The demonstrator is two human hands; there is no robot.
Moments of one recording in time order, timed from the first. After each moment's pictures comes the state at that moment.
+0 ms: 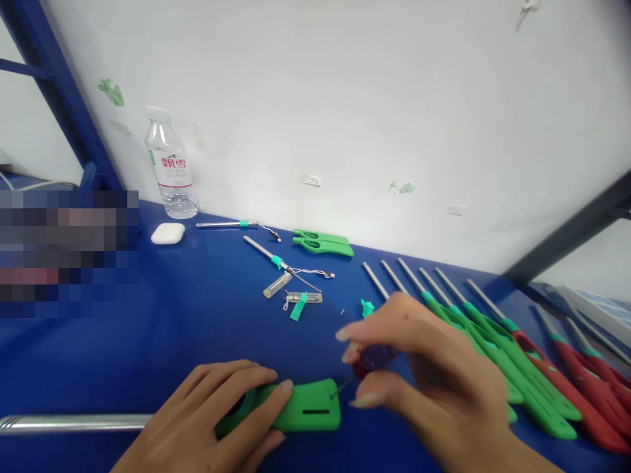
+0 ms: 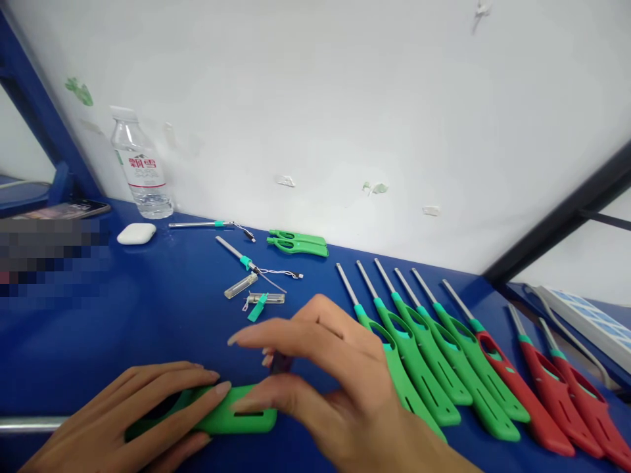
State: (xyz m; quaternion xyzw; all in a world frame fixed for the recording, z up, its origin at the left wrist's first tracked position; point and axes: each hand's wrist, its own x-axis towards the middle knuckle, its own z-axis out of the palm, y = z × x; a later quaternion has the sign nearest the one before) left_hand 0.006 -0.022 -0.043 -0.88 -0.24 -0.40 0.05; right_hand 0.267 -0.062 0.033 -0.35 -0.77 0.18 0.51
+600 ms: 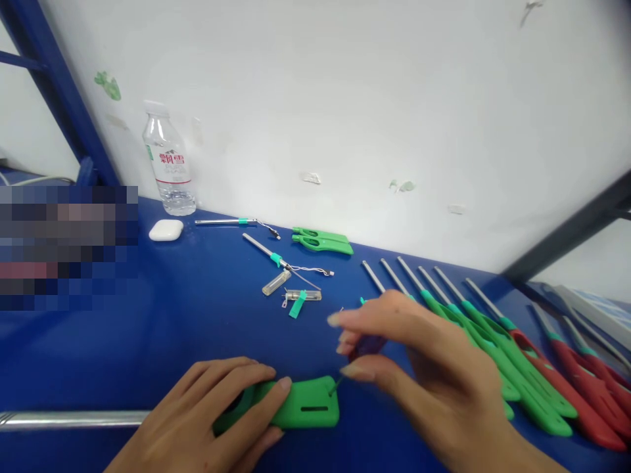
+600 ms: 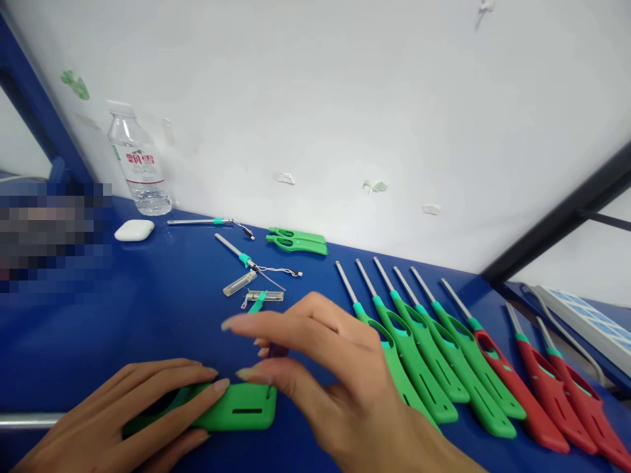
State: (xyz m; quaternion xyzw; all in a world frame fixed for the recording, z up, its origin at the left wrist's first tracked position) left_hand -0.001 -0.022 -0.050 -0.89 -0.22 -0.39 0.06; right_hand 0.271 -0.062 0.034 -0.35 -0.77 0.19 0.49
